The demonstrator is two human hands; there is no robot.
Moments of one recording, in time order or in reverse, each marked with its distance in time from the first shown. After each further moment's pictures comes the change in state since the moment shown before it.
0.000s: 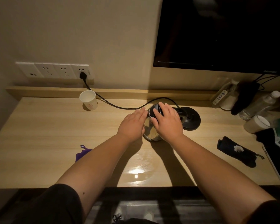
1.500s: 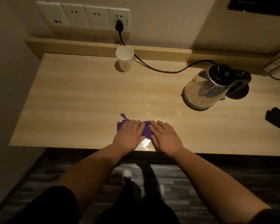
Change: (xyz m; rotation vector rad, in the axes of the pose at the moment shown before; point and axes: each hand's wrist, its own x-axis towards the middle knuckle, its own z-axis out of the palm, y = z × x) left_hand -0.198 -0.159 0.104 0.114 -0.101 0.143; right_hand -0.109 -0.181 0.136 0.057 -0.454 -0.241
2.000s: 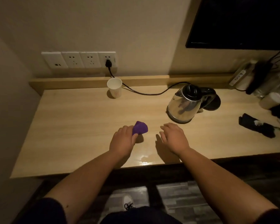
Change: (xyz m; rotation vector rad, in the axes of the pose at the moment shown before) left_hand 0.018 0.001 -0.076 -0.353 0.142 -0.254; right_hand -0.022 0.031 -0.072 0.139 0.299 0.339
